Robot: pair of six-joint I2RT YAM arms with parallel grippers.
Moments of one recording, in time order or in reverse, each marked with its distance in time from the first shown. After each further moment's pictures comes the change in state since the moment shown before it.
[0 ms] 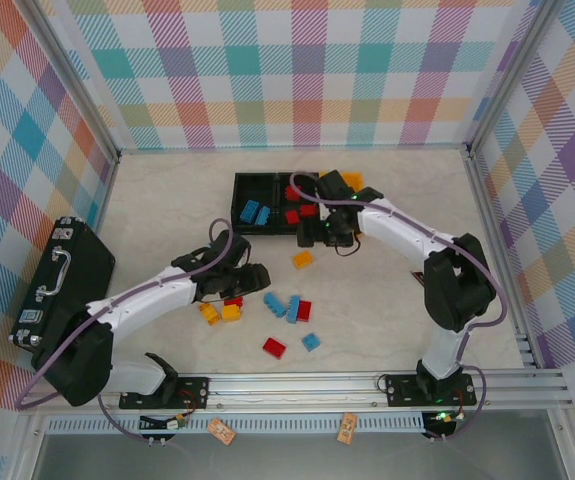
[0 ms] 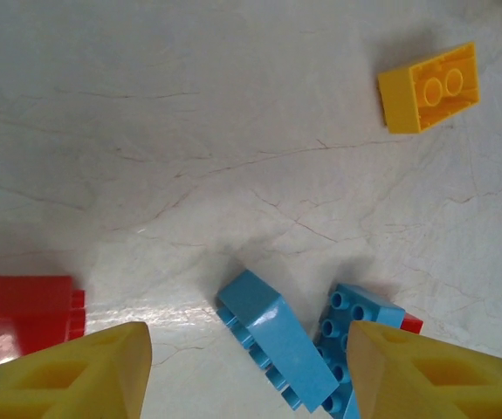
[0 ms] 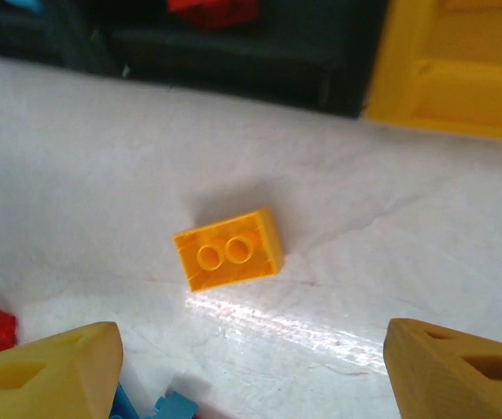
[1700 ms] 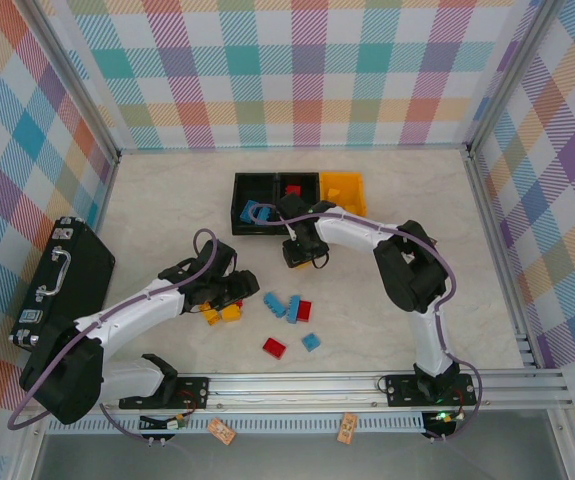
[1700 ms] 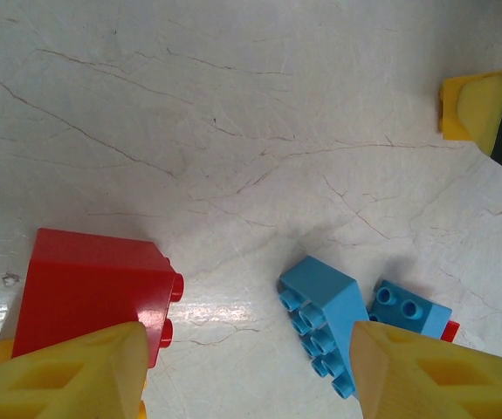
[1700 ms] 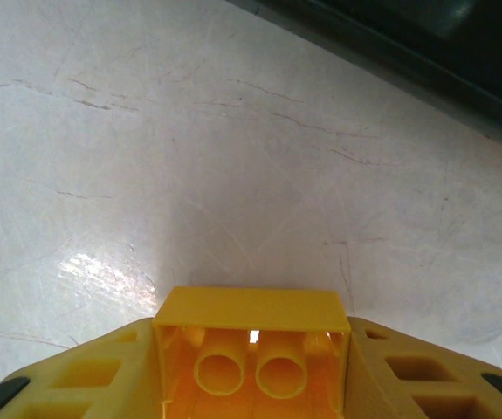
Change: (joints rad) left arm 0.052 -0.089 -0.113 0.019 0.015 -0.044; right arm 0.135 0.275 0.138 -0.020 0.165 -0.175
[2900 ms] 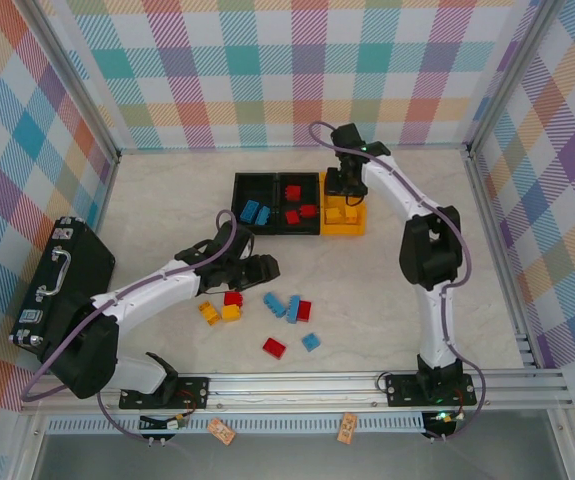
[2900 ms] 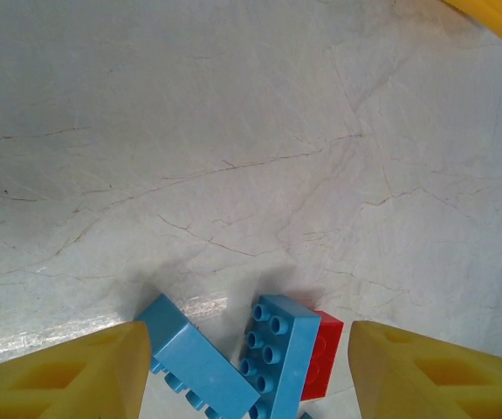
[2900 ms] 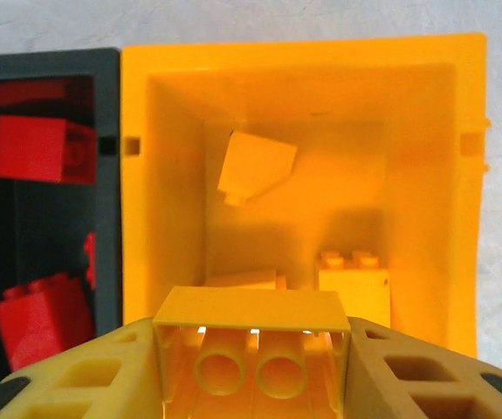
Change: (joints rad) left arm -0.063 0.150 0.183 0.048 0.076 0.072; right arm -0.347 0.127 0.482 -0.156 0.031 0.110
